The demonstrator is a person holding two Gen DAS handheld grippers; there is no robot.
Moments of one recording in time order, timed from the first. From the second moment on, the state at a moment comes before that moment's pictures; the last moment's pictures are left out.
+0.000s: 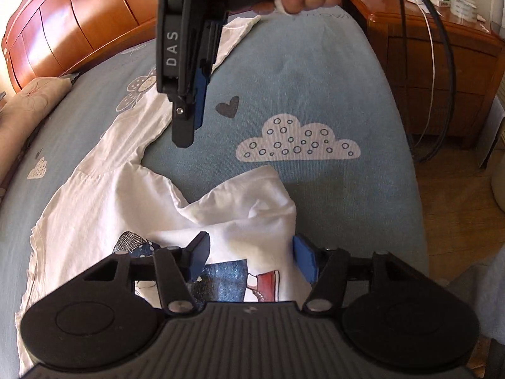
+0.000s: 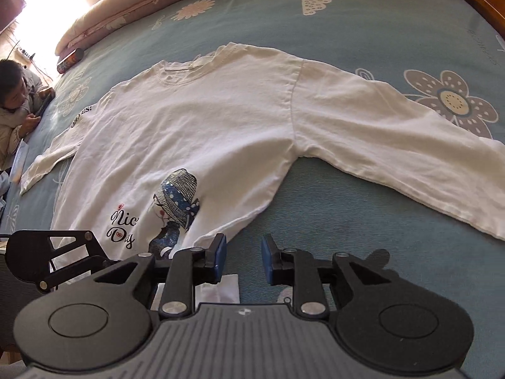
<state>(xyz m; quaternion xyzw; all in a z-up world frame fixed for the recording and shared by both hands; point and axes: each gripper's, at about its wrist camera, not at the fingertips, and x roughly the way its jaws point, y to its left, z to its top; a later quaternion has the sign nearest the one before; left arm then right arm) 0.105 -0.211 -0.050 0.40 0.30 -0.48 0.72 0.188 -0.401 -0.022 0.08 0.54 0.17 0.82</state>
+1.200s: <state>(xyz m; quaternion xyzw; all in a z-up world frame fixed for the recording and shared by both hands) 0.192 -0.097 -0.062 0.26 0.45 -0.26 0.81 0.181 -0.301 -0.021 0.08 0.47 0.29 0.83</state>
